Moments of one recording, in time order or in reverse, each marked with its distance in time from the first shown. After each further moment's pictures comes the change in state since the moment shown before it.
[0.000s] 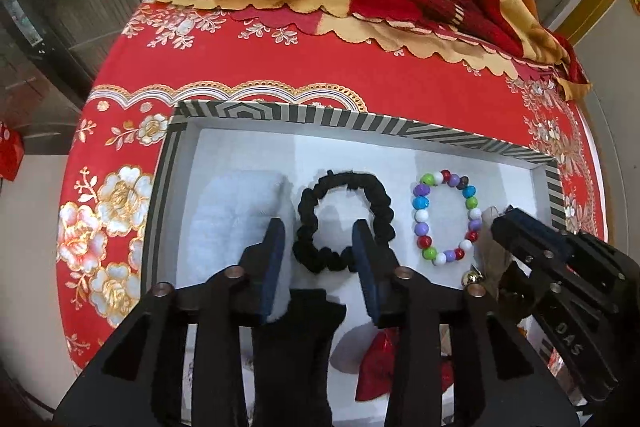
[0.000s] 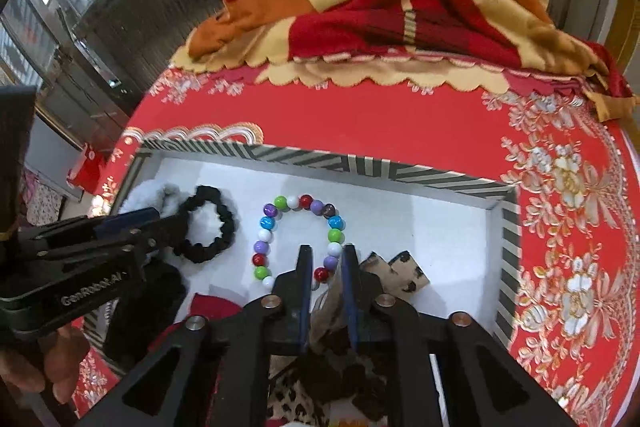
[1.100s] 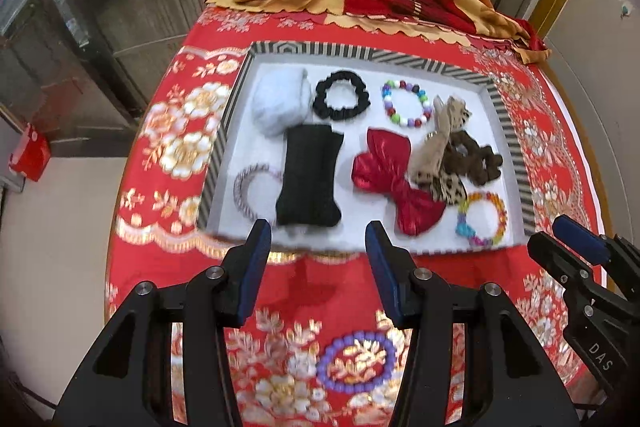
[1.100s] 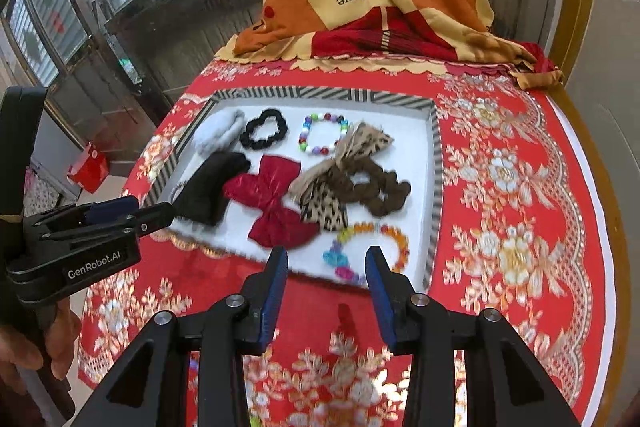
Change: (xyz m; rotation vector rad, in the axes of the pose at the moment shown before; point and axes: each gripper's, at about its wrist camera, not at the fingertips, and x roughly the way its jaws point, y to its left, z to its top) left arm -0.107 -0.006 -0.145 0.017 -0.116 0.069; right arm -0.127 0.042 -0.139 -0.028 -0.084 -0.056
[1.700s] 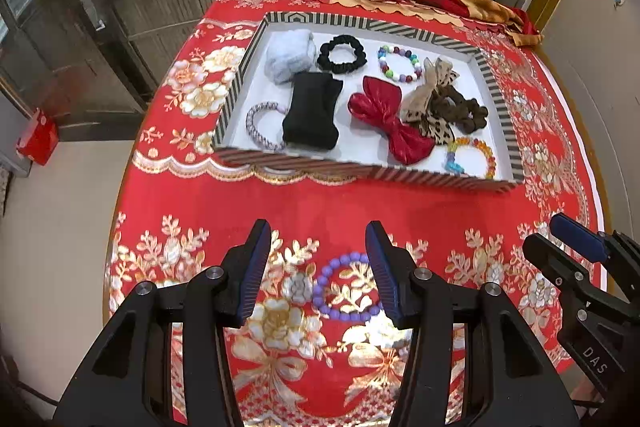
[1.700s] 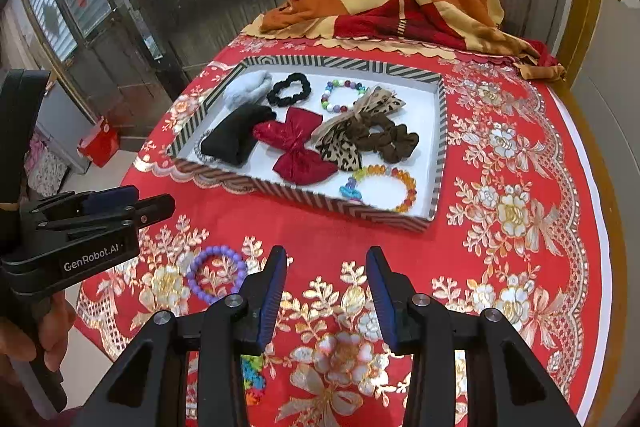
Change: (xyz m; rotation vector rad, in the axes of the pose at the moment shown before) left arm -0.030 -0.005 -0.060 -0.021 0.009 0.020; right arm -0.029 0.012 -0.053 -0.069 0.023 0.025
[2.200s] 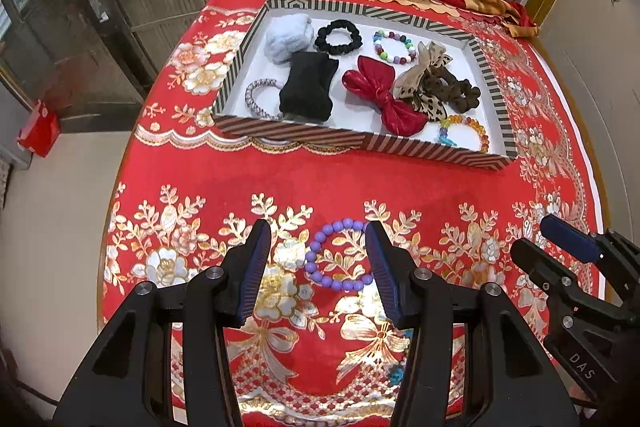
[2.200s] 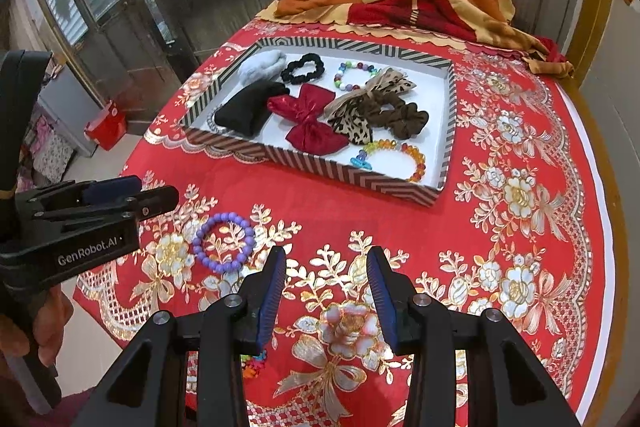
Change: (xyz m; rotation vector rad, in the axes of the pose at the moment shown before) left arm -0.007 -0.003 -0.023 -0.017 0.024 -0.008; right arm -0.002 0.005 -0.024 -0.043 0.031 0.022
